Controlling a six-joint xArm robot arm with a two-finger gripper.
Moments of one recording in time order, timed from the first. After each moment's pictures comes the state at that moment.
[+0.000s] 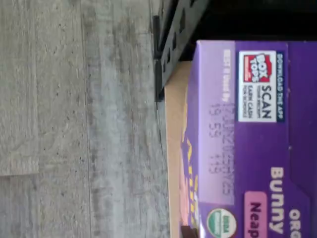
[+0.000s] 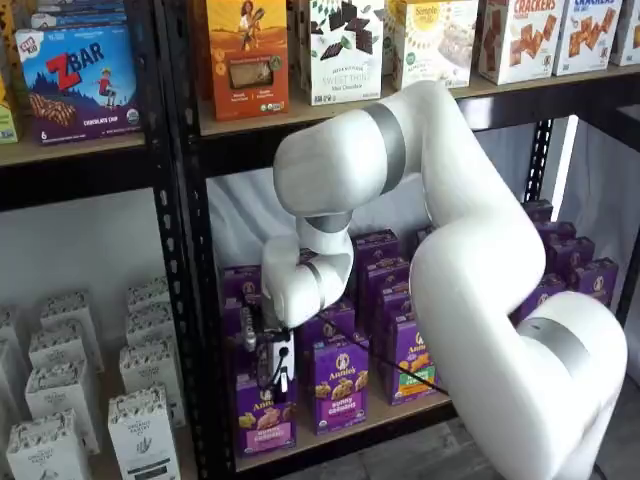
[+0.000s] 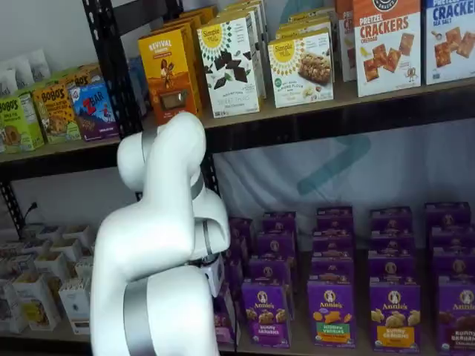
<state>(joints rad) 0.39 1.02 -1.42 0.01 0.29 -1.18</state>
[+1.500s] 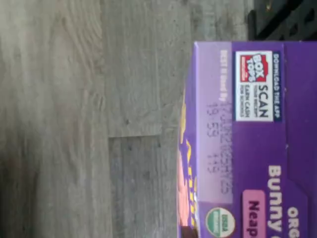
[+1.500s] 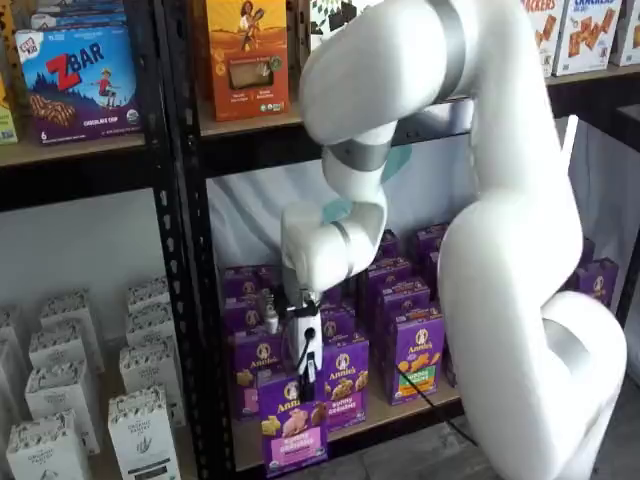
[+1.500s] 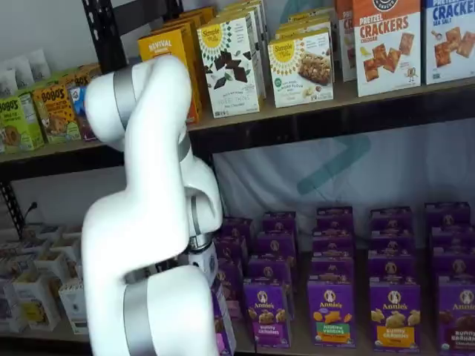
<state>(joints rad) 0.40 0.53 -0.90 0.08 0.38 -1.23</state>
